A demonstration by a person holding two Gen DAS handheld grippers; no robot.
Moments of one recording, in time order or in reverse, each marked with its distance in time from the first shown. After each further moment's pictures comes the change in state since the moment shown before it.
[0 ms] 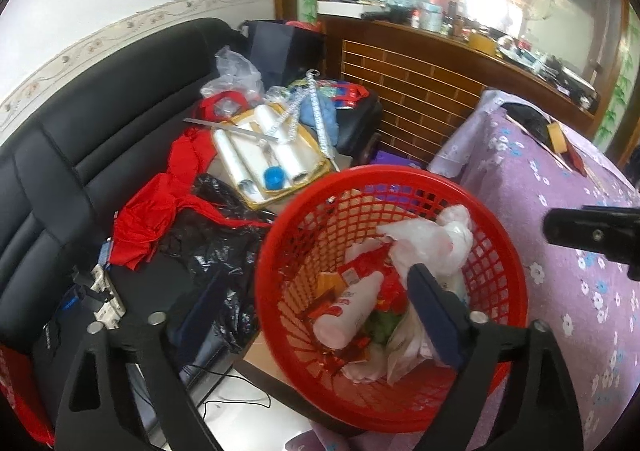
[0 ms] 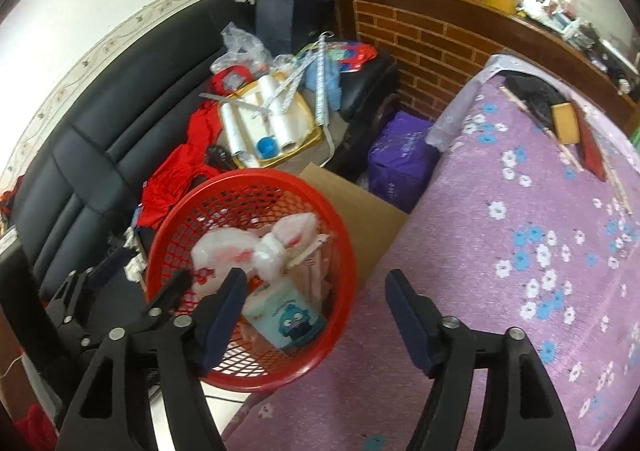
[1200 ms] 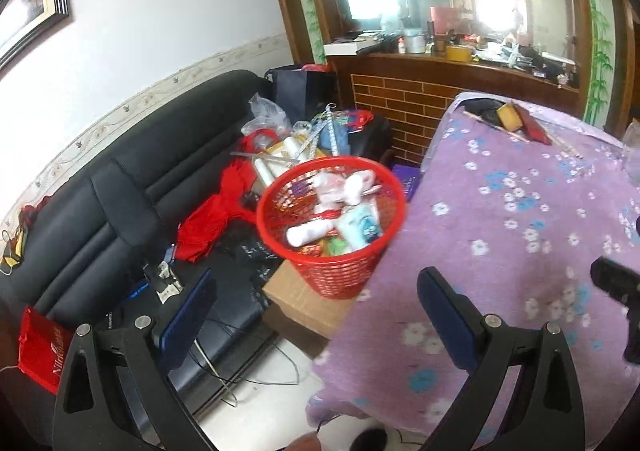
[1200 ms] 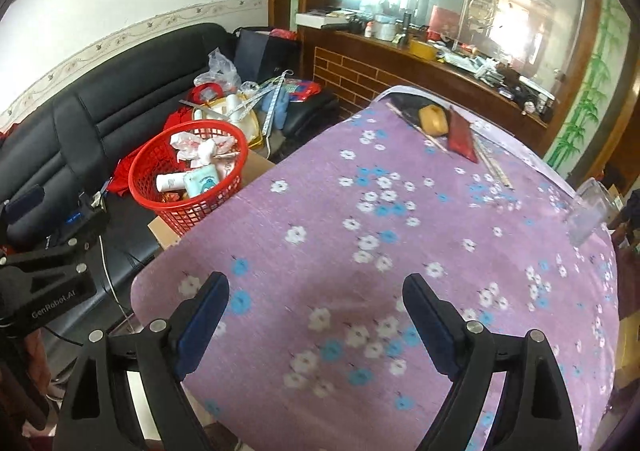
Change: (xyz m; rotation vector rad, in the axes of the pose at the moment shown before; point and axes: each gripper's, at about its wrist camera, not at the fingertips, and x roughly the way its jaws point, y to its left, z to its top) left arm -0.185 -0.129 -0.090 0.094 -0.118 0.192; right arm -0.180 -0.089 -0.191 -0.127 -0.189 -0.175
